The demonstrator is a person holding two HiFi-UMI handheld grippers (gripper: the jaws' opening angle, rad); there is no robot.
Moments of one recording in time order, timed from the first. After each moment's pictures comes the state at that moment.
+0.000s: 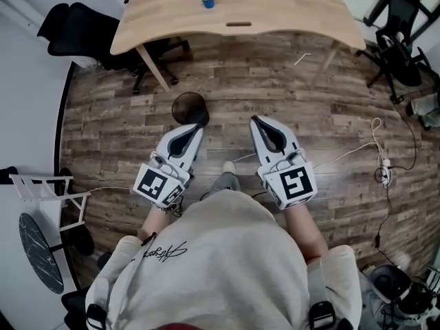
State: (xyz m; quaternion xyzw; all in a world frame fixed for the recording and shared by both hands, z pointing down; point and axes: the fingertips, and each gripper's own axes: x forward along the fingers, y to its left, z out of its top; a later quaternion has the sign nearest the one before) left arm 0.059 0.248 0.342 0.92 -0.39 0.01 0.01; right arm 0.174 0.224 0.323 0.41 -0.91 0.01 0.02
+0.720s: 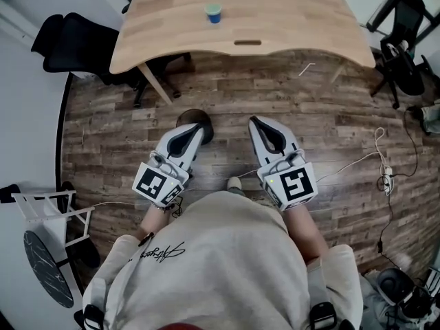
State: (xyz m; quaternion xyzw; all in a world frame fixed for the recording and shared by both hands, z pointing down) left arm 0.010 0.135 0.336 0.93 -0.38 0.01 0.01; right arm 0.122 0.117 0.314 0.42 -0.91 0.02 0.02
